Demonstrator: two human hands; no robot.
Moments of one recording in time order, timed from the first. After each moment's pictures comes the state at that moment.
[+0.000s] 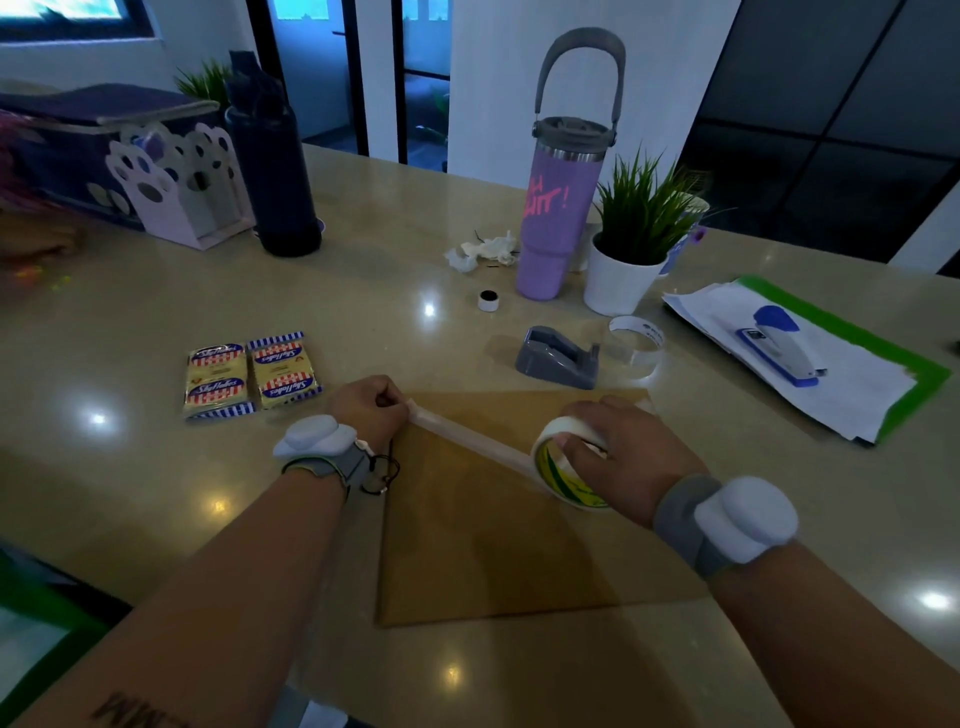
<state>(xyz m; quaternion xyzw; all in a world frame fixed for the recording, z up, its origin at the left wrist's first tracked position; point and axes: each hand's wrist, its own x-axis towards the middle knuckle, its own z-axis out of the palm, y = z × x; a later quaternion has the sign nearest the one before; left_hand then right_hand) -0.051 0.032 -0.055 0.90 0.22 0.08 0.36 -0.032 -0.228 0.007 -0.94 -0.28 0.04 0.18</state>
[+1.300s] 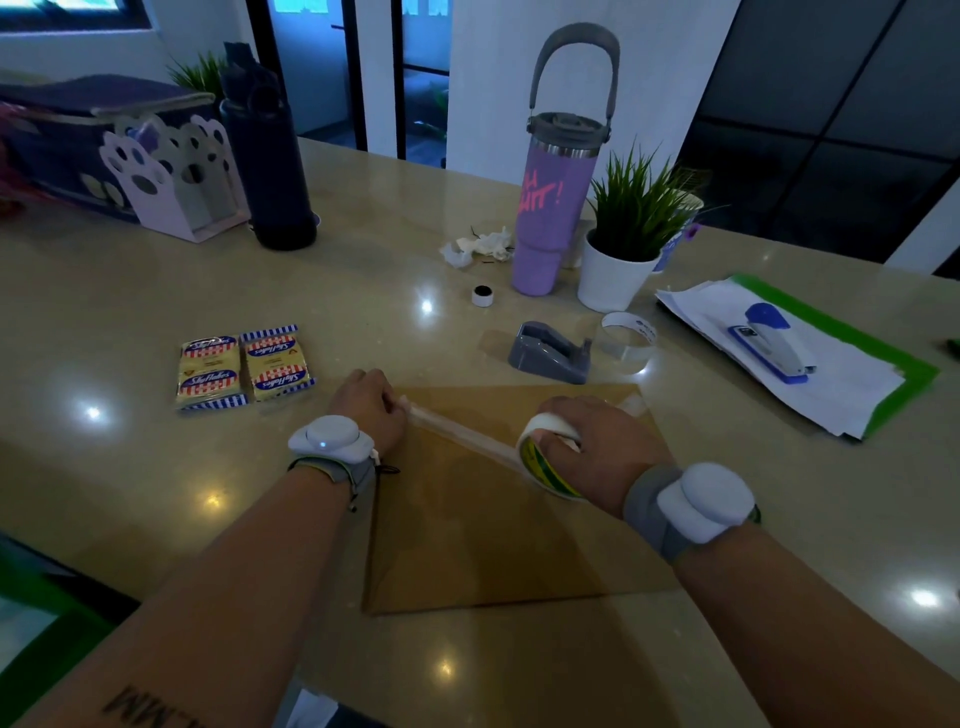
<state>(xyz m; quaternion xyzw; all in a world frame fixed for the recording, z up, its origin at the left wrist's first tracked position) -0.046 0.026 -0.074 0.92 0.20 0.13 0.30 -0.032 -0.222 0.004 -0.94 -0.30 0.07 0.18</state>
